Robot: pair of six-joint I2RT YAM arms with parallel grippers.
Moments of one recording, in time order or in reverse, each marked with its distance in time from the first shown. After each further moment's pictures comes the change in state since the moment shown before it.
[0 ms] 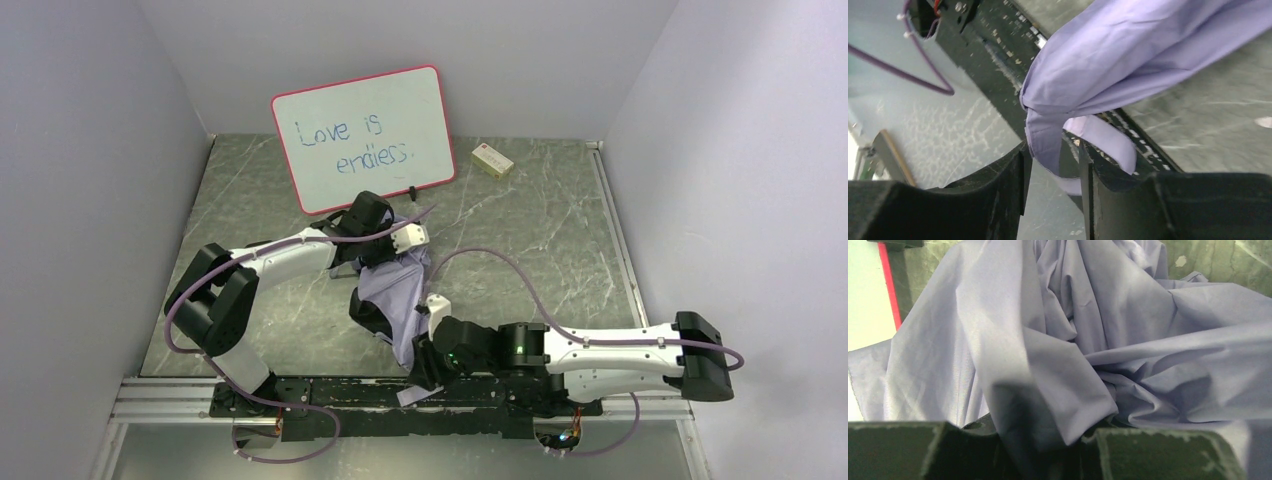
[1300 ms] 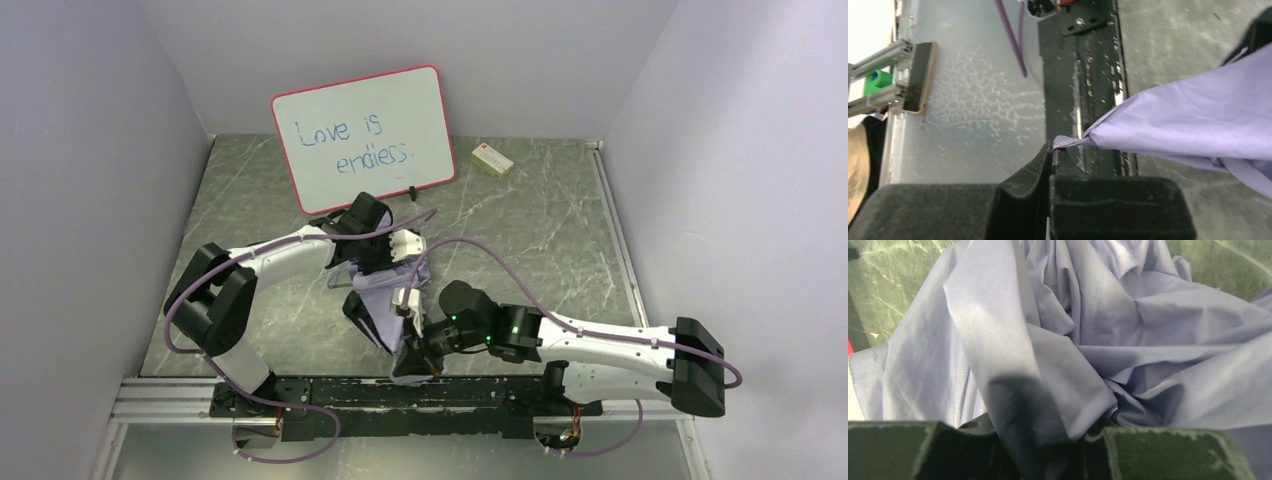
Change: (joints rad) left arm 0.013 0.000 0.024 -0.145 0.121 0.090; right arm -0.225 0.017 0.026 0.224 -0.546 -0.578
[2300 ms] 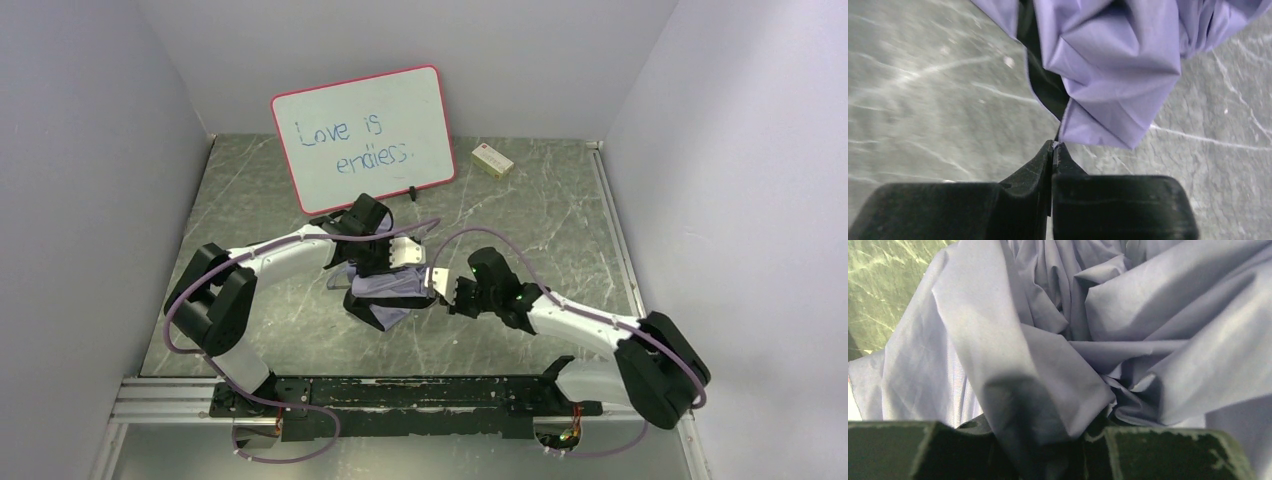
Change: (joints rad) left arm -0.006 0.000 0.008 -0.063 0.030 0.106; right arm -0.508 0.199 -0.154 0.080 0.154 -0.928
